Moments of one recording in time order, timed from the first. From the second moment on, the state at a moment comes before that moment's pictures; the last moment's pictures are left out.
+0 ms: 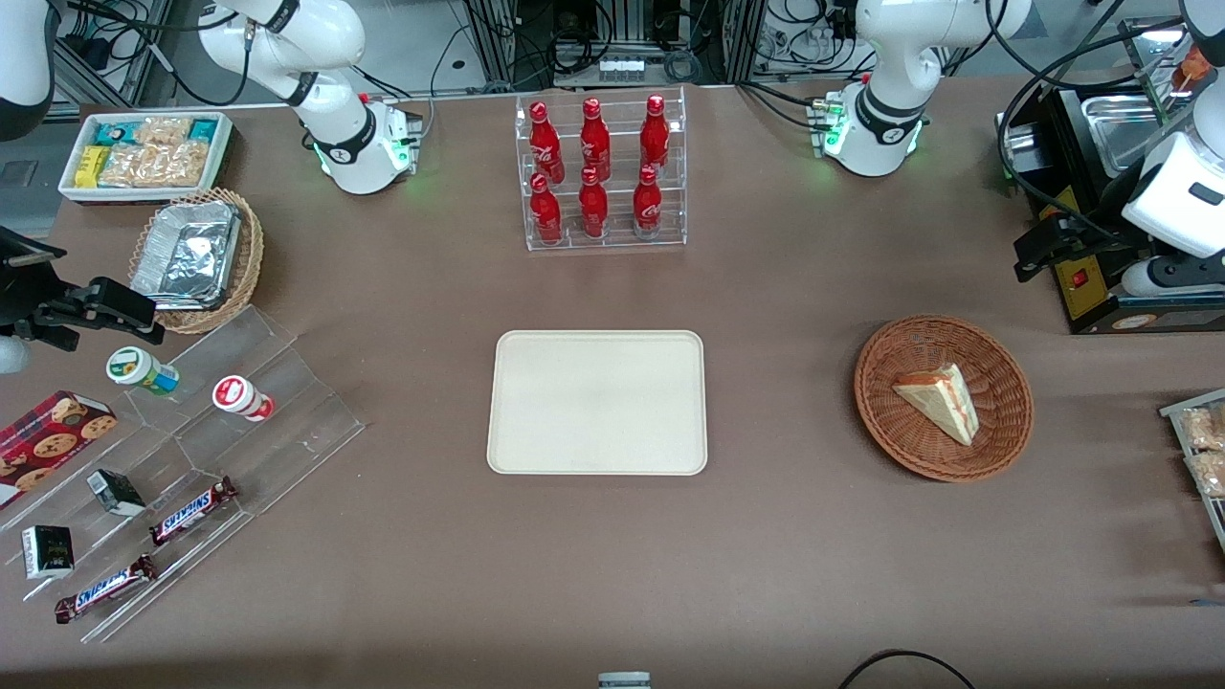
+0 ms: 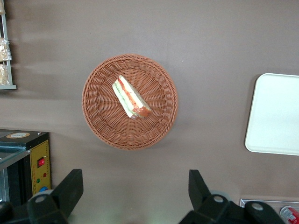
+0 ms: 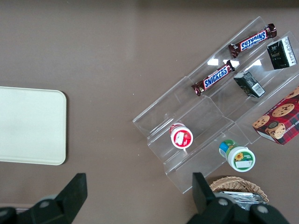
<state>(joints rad) -0.05 -0.03 -0.03 -1.59 0.01 1.54 -0.14</state>
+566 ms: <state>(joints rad) -0.05 -0.03 -0.03 -1.60 0.01 1.54 -0.14</state>
